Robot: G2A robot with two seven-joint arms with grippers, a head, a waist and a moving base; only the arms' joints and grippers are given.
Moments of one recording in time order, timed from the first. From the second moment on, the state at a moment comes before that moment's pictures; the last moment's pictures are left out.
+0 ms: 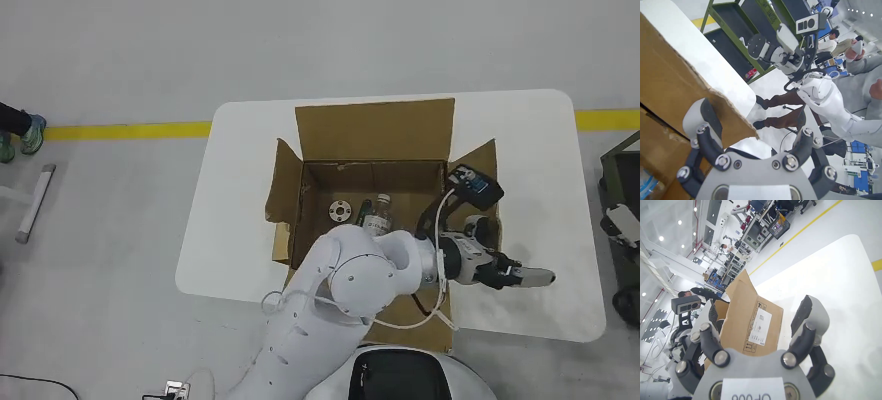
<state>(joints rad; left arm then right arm) 0.80 -1.64 -0.87 -1.76 0.60 -0.04 -1.10 -1.99 -1.11 2.10 -2.21 0.00 -0.29 0.24</state>
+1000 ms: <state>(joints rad) 0.81 -1.62 -0.76 -1.77 0.77 -0.10 -1.12 -1.93 -1.12 2.07 -2.22 0.30 -0.02 0.38</state>
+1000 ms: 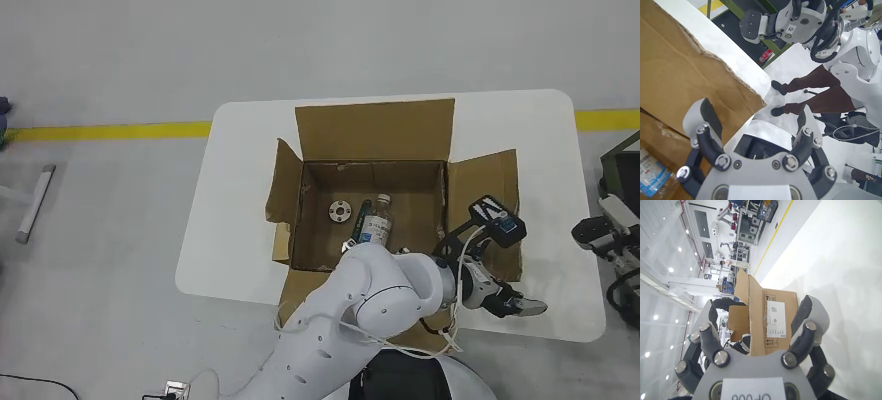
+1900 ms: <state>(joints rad) 0.80 -1.61 -0.75 -1.77 0.75 -0.10 -1.12 -1.78 -1.11 1.92 -2.19 0.23 0.04 0.50</state>
